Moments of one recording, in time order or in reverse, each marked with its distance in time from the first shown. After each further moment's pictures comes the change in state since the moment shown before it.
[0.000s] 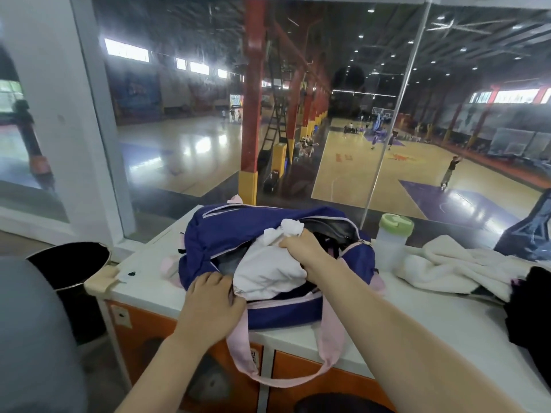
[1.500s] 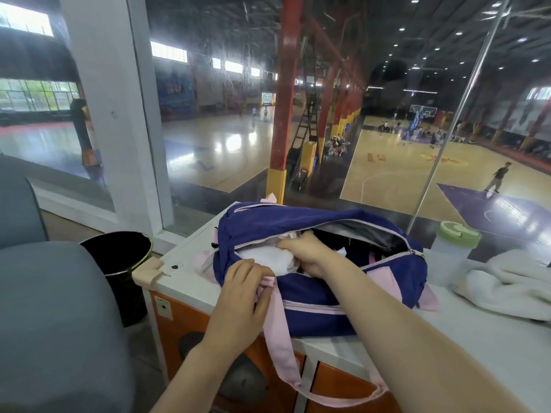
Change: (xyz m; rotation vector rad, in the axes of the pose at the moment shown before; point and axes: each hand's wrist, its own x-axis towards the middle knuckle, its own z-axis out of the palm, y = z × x) left_hand -0.006 -0.021 -0.004 -0.233 0.220 0.107; right_hand 0.042 -0.001 0.073 -0.017 -0.175 0.080
